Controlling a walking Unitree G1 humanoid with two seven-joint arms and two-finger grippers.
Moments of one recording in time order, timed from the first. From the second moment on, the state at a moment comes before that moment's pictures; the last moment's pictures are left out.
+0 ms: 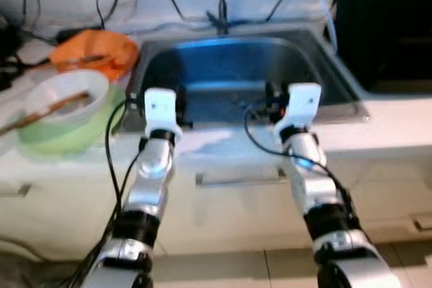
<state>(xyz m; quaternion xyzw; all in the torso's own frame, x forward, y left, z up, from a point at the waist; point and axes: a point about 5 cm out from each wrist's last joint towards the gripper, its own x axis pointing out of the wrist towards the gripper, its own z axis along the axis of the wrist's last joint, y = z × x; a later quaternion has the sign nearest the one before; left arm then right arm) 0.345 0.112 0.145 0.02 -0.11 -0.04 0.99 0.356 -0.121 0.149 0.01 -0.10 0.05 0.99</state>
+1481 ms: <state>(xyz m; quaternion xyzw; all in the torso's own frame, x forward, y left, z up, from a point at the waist) 0.343 0.101 0.144 0.03 -0.11 -0.06 0.99 0.353 -0.135 0.139 0.00 -0.09 0.03 1.00</state>
